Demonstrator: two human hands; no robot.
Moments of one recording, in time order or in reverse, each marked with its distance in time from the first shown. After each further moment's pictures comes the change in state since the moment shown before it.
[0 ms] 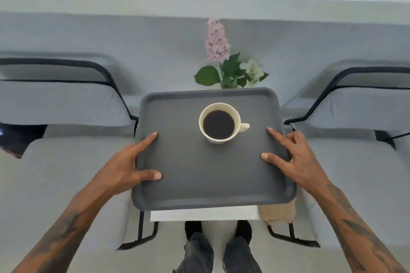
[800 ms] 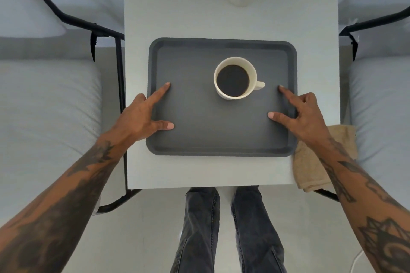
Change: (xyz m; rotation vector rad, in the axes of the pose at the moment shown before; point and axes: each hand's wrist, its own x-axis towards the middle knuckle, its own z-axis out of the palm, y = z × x) left_hand 0.172 -0.166 0.181 0.303 -0.098 -0.193; right_hand 0.071 0.225 0.229 -0.037 -0.159 0.281
